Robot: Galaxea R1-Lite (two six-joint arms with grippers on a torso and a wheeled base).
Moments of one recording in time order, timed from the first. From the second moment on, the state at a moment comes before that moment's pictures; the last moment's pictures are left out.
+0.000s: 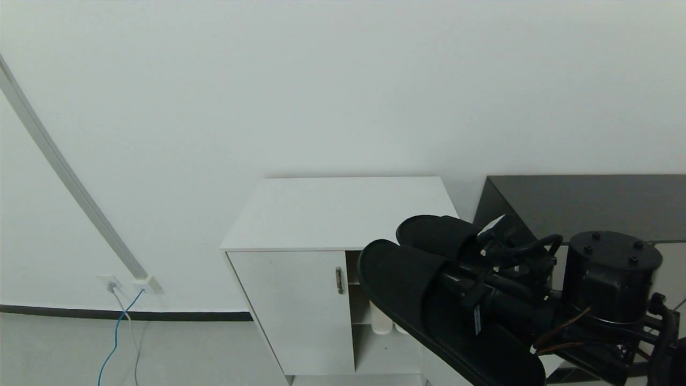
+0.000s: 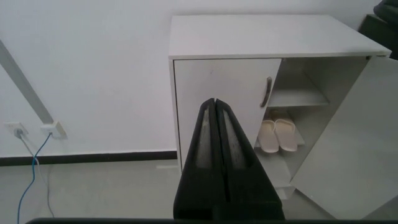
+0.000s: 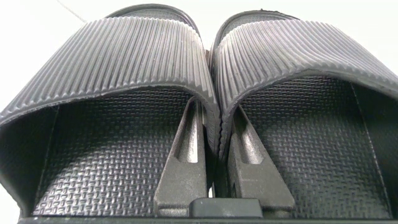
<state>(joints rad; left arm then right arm) 0.00 0.00 0.00 0.00 -0.01 0.00 0.75 1.66 -0.49 -1.01 -0.05 -0.11</state>
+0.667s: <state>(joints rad) 0.00 0.00 0.00 0.00 -0.01 0.00 0.78 1.66 -0.48 -1.01 -0.05 -0.11</state>
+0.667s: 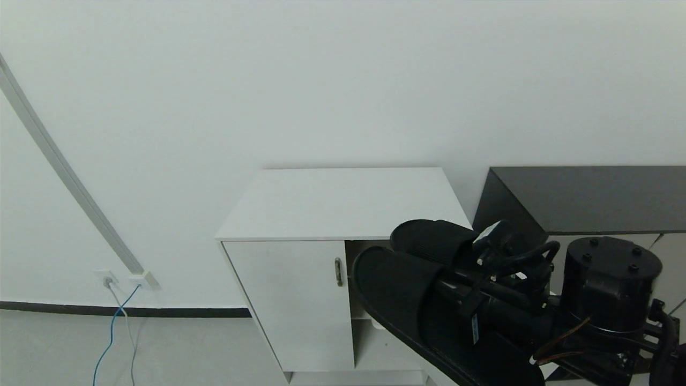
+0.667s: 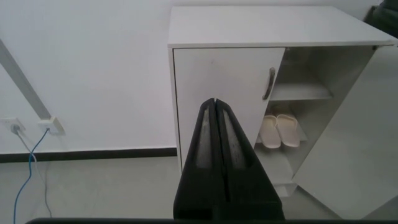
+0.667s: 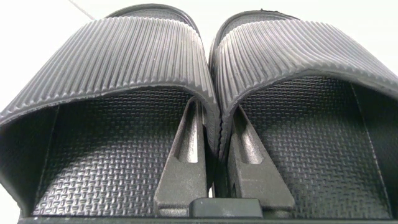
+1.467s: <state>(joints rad) 0.00 0.00 0.00 0.00 -0.01 0.00 0.78 1.66 -0.48 -1.01 -0.05 -0.11</state>
